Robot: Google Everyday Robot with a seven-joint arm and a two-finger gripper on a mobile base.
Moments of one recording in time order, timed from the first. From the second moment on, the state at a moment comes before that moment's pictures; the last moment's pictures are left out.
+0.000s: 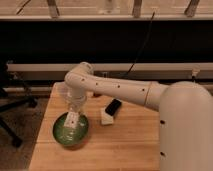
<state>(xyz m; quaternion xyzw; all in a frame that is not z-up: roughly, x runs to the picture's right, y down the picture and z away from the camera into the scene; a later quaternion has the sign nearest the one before) -0.158 0.111 0.771 -0.20 -0.30 -0.51 0.78</state>
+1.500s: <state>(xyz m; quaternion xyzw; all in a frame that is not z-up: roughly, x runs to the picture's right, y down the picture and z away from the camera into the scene) -0.121 0.102 0.764 -0.18 -0.29 -0.50 0.80</state>
